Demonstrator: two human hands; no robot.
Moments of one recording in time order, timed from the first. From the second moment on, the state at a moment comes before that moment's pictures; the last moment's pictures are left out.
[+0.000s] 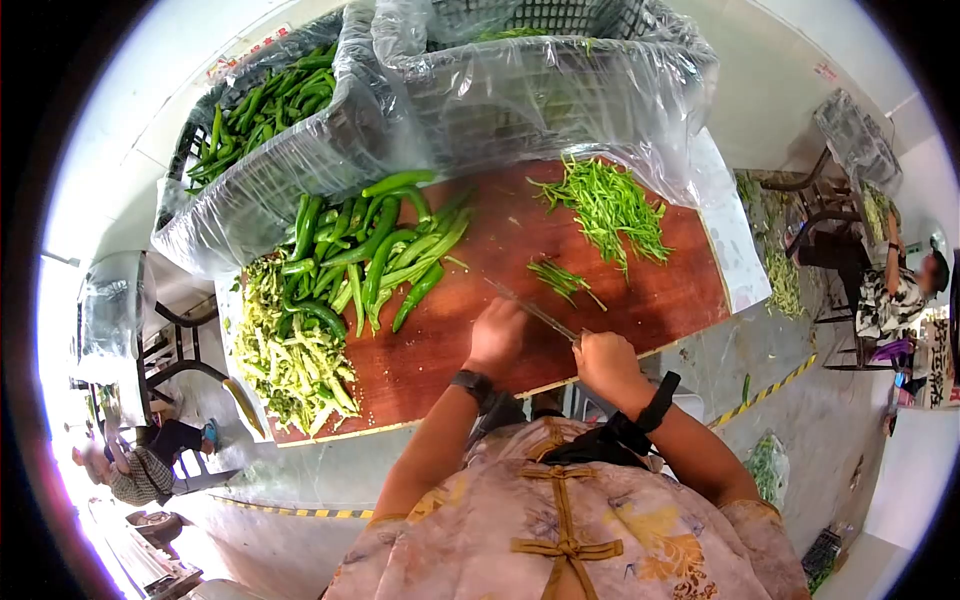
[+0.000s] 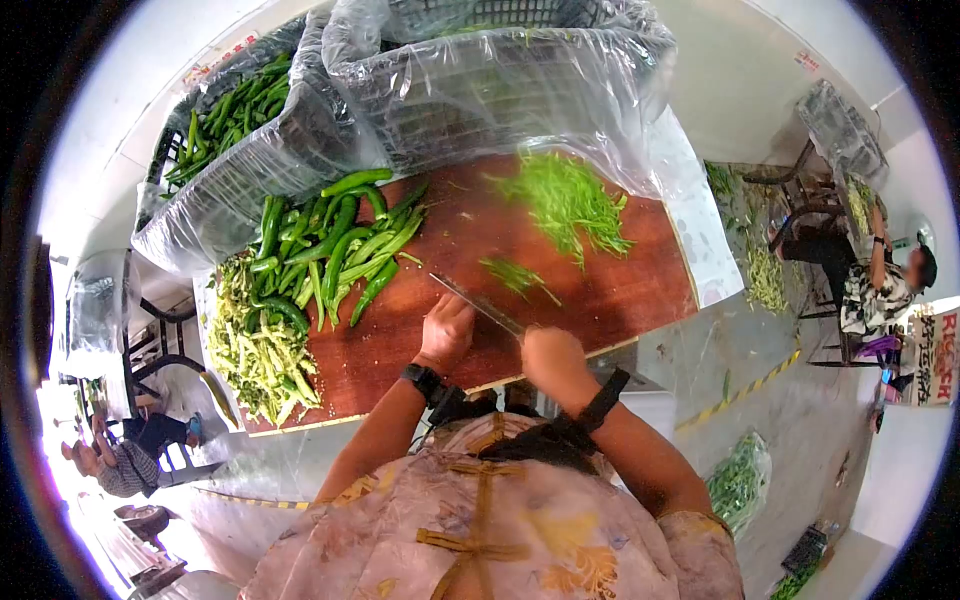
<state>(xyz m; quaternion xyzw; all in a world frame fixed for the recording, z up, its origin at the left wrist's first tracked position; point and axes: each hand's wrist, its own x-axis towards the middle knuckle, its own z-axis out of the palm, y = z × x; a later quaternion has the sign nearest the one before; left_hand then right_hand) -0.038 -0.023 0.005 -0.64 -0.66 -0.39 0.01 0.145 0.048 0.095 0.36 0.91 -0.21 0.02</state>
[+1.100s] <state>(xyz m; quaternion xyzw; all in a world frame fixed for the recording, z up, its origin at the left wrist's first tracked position) -0.043 -0.027 -0.001 -0.66 -0.62 -0.43 0.00 0.139 0.050 0.087 0.34 0.91 -0.24 0.02</state>
